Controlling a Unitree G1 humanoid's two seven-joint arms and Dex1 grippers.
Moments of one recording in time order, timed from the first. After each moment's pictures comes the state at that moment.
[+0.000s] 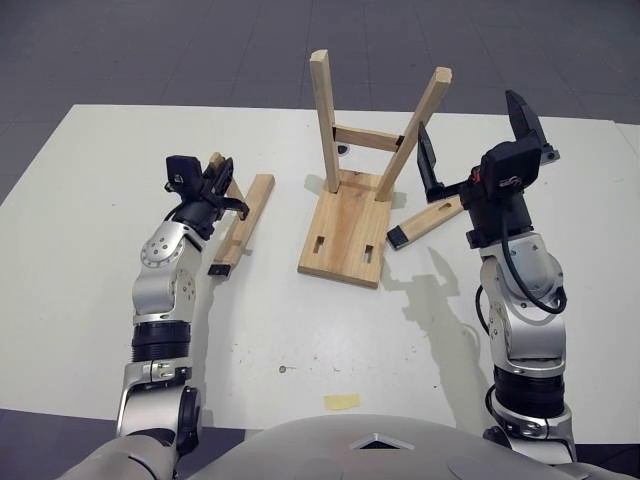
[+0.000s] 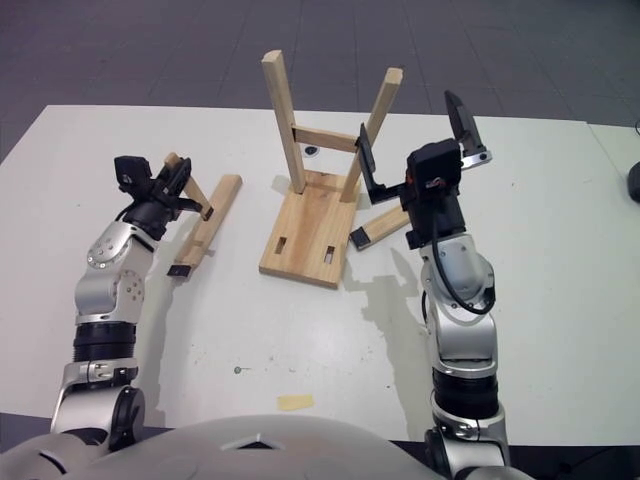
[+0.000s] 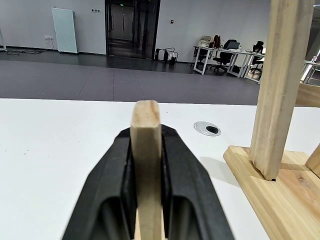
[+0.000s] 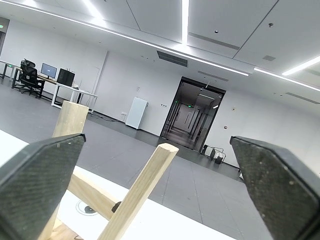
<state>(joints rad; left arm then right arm) -0.26 0.27 0.14 0.12 -0.34 0.19 -0.31 -0.11 -0.22 -0.01 -0.51 -0.04 0.16 0.16</state>
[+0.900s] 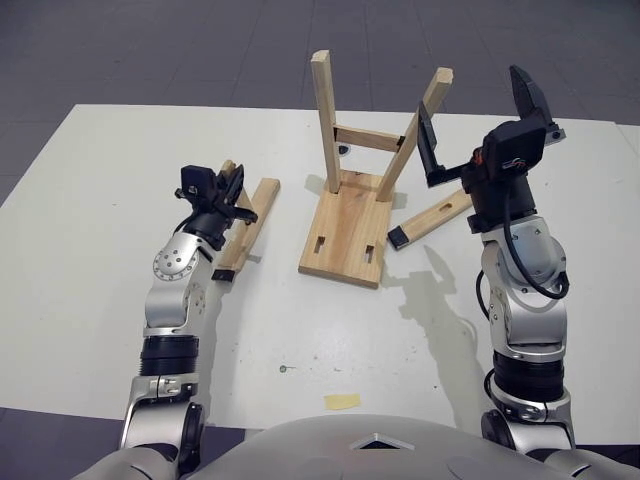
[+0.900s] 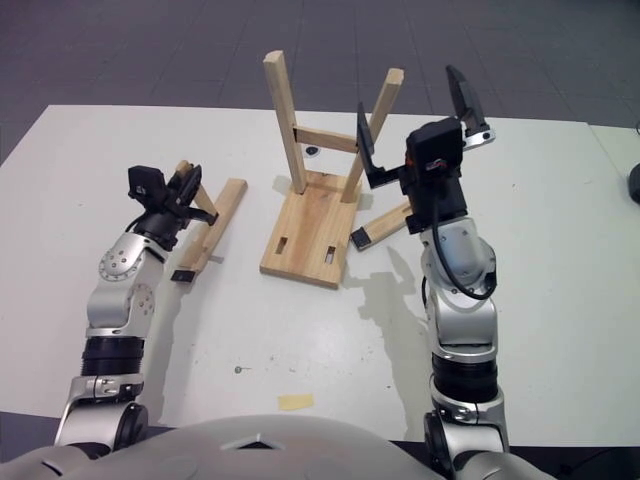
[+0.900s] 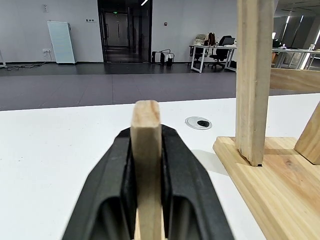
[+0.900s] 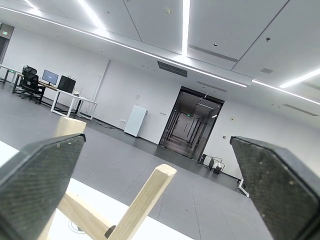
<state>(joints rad) -0.19 0.26 0.07 0.04 -0.28 0.15 -0.29 -0.19 -0.23 -0.01 -0.48 -0.05 0.16 0.16</state>
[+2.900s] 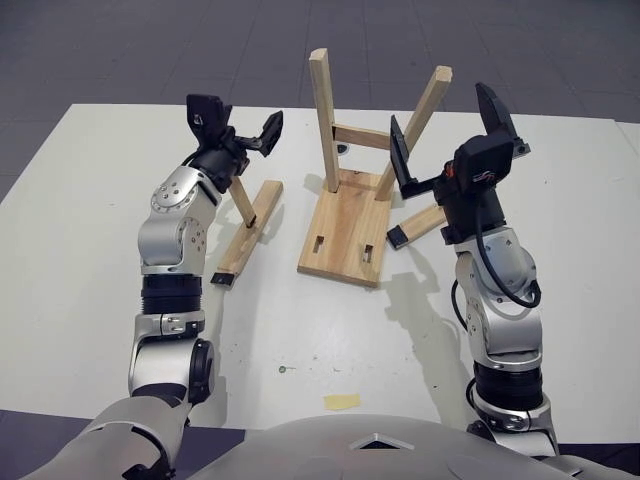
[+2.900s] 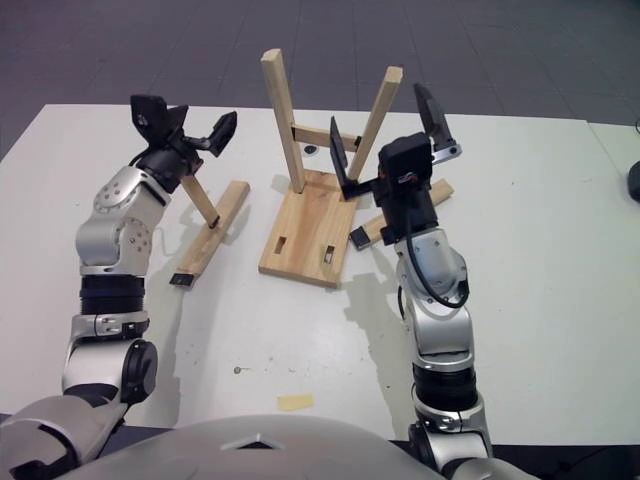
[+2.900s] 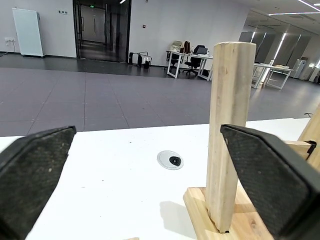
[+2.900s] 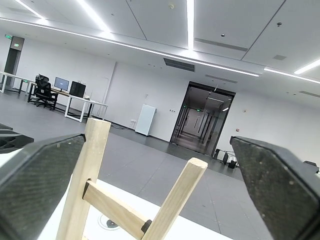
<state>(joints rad) -0.54 0.24 0.15 0.12 -0.37 0.43 -0.32 -0.15 -0.15 0.08 -0.50 -0.06 0.17 0.13</state>
